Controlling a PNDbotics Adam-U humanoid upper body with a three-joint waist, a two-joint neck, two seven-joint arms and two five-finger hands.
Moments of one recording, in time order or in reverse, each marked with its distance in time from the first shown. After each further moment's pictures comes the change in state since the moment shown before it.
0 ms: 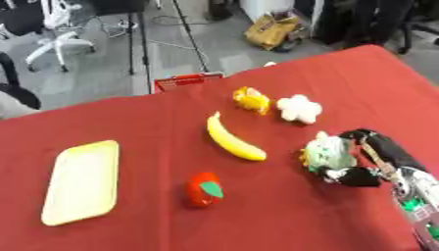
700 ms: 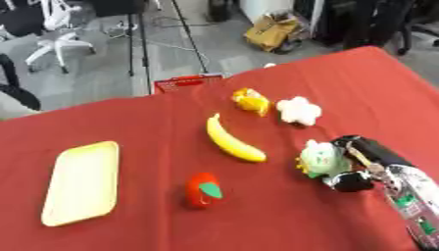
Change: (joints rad) left arm 0.000 0.000 0.000 0.000 0.000 0.001 -0.007; right arm -0.022 -0.010 0.018 0.009 -0.011 -0.100 0.161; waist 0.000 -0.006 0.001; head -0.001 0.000
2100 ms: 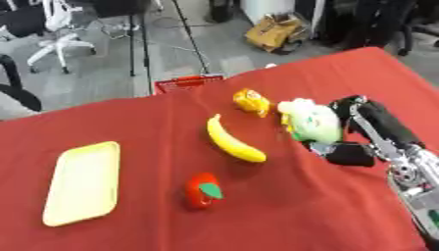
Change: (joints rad) left arm 0.000 0.000 0.000 0.000 0.000 0.001 -0.007; right arm -0.071 -0.044 0.077 -0.256 -0.159 -0.022 -0.214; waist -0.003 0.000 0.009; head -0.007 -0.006
